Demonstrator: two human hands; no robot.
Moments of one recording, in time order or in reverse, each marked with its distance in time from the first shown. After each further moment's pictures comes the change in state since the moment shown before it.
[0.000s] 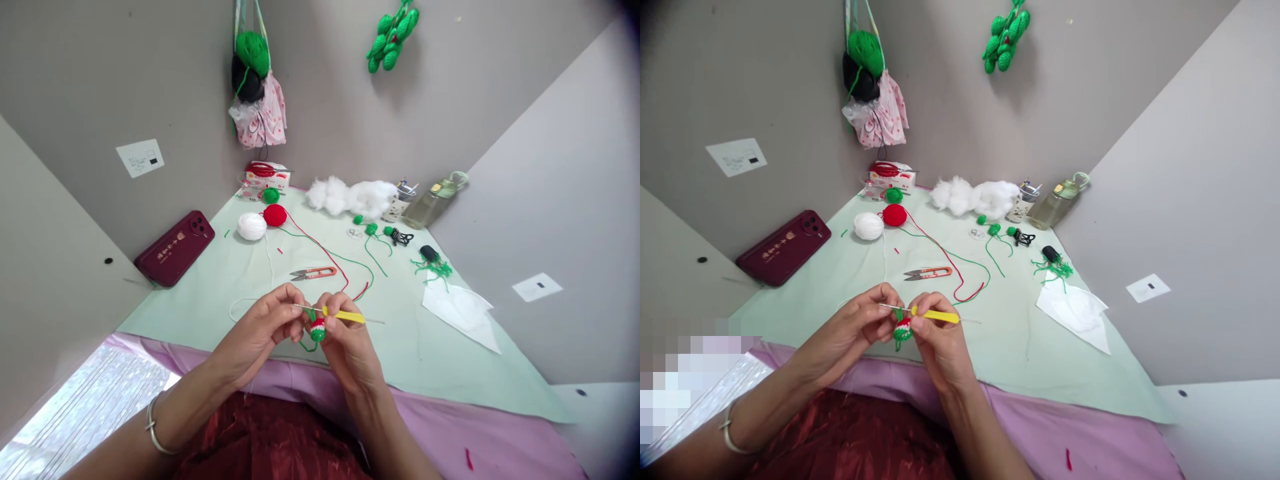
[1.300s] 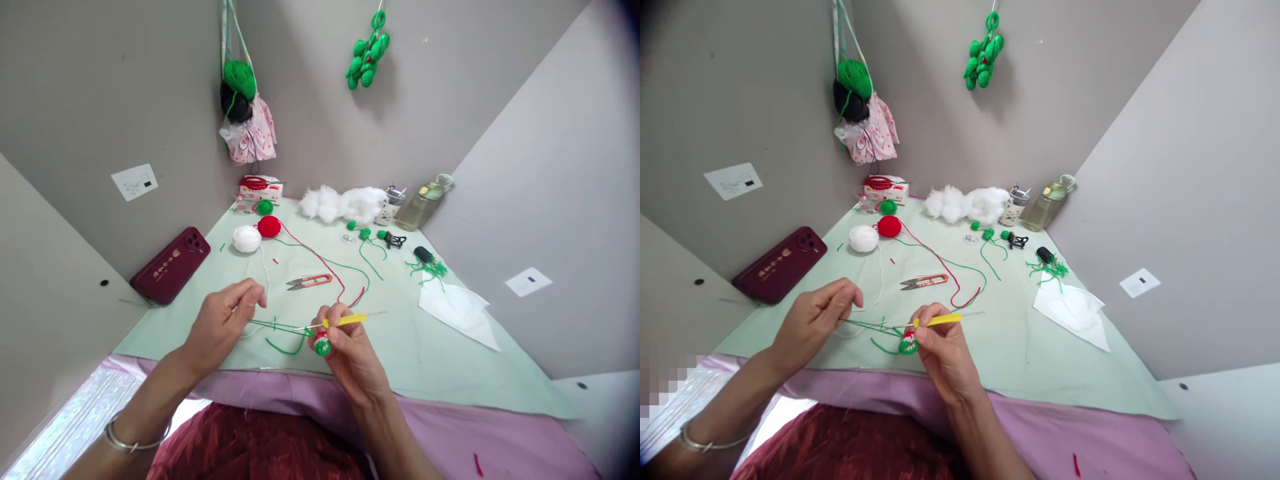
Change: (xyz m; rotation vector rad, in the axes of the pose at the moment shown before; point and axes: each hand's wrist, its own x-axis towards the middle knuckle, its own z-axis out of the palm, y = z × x) left_hand -0.001 0.031 -0.041 0.958 0.291 0.421; right_hand -0.006 -0.006 -0.008 0.077 -0.021 0.055
